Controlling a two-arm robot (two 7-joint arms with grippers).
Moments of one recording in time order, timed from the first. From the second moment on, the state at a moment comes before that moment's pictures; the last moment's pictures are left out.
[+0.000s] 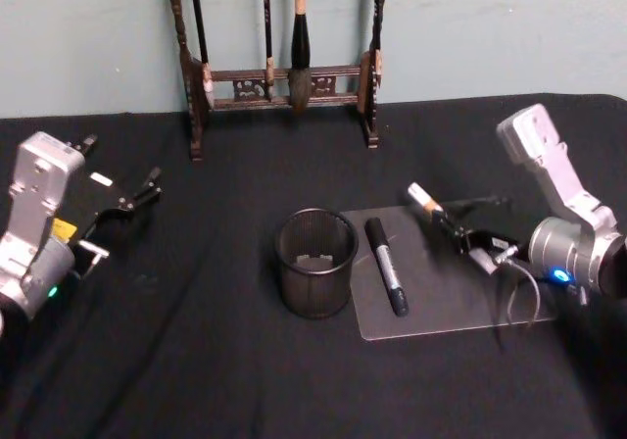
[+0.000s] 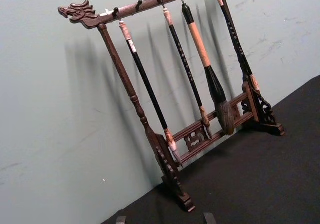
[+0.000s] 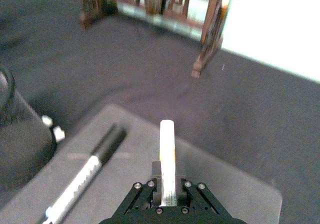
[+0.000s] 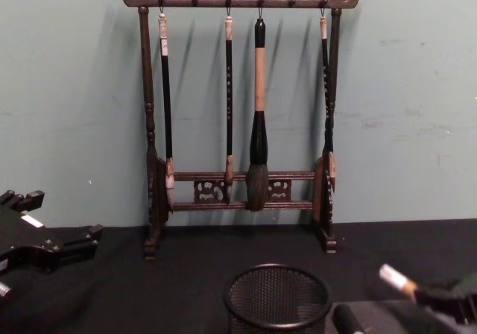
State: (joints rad) left arm -0.20 0.60 0.45 -1.41 -0.25 -0.12 0.03; right arm 0.28 0.50 -0.38 -1.41 0.32 0.37 0.40
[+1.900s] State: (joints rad) left arm -0.20 0.60 0.45 -1.41 -0.25 -0.12 0.03; right arm 0.31 0.29 -0.47 -1.34 0.49 -0.18 0.62
